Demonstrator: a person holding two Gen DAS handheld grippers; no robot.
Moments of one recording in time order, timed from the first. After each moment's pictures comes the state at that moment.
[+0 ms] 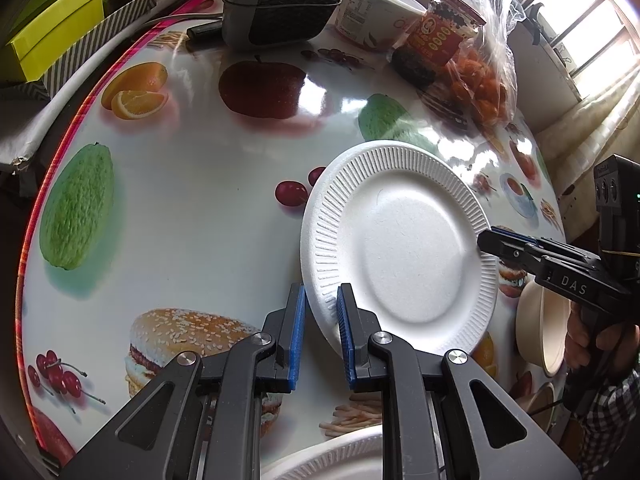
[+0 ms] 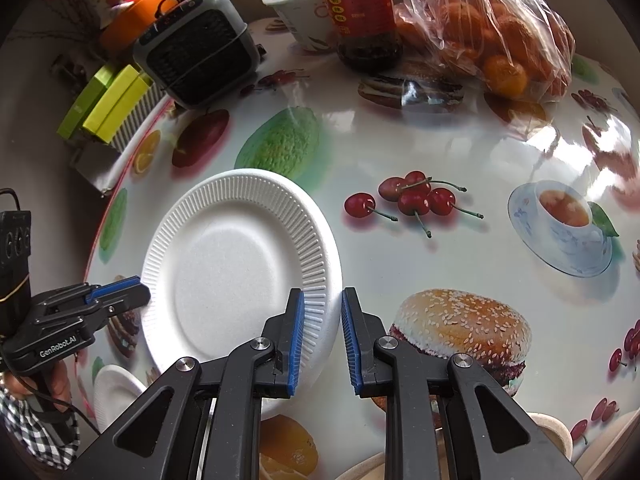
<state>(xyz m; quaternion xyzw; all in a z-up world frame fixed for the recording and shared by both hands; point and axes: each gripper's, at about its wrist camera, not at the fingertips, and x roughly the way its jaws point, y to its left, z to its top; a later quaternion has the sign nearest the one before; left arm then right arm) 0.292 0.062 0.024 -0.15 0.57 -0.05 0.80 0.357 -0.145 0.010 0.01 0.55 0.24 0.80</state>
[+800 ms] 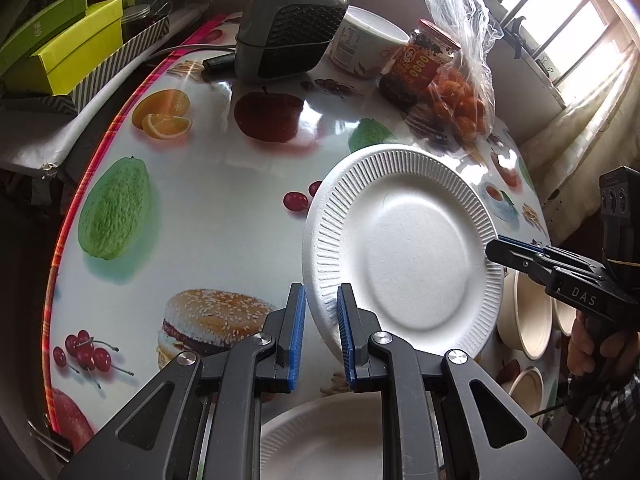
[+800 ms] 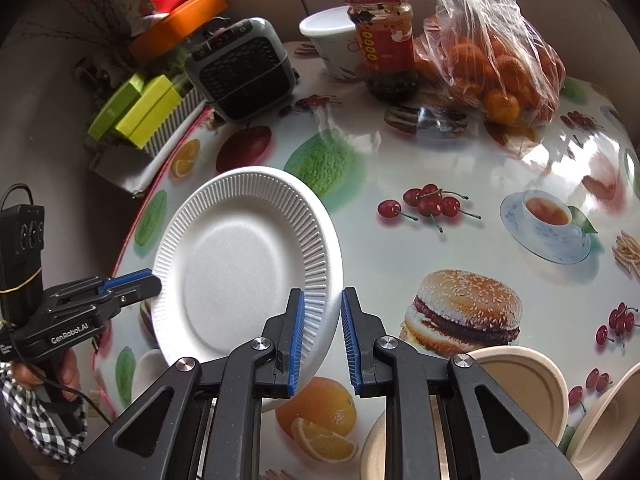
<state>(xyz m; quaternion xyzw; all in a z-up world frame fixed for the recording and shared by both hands) 0.261 0.072 0.060 -0.15 0.54 -0.05 0.83 0.318 -0.143 0.050 0.01 0.52 0.26 0.81</state>
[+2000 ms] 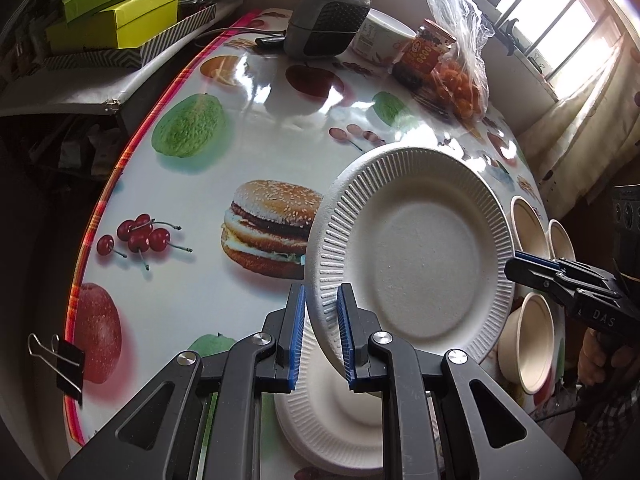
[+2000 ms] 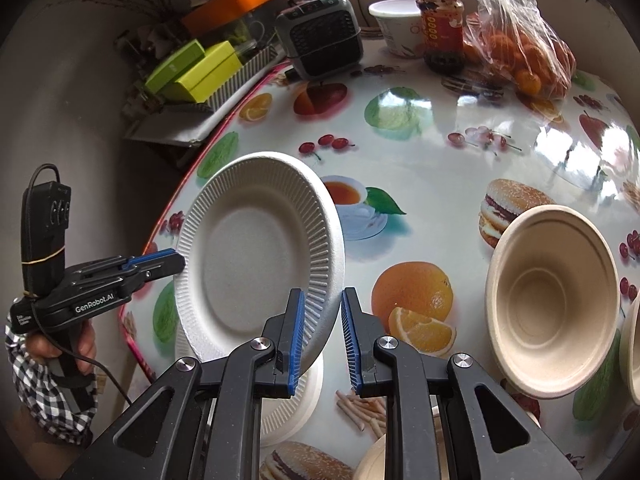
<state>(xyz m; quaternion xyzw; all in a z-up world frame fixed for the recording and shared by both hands) 0.161 0.099 0.059 -0.16 0.53 -0.04 0.83 0.210 -0.117 0.056 0.01 0.52 0.30 0.80</state>
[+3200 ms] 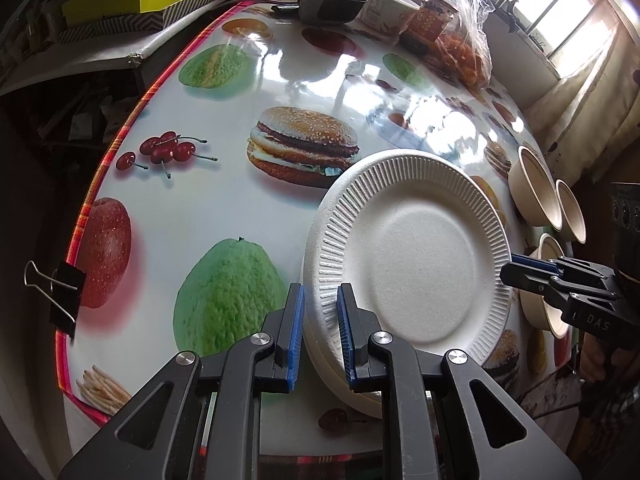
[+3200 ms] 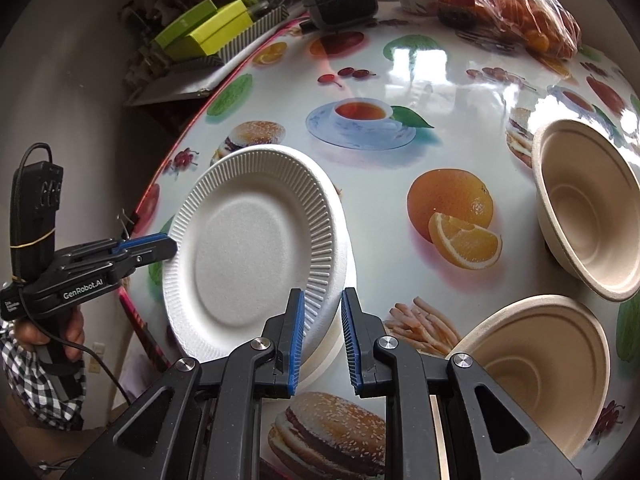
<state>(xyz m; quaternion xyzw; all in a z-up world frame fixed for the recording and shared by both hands) 0.106 0.098 0.034 -0.15 0.55 -0.03 0.82 0.155 -0.106 0.018 -0.01 0.54 0.30 0.78</state>
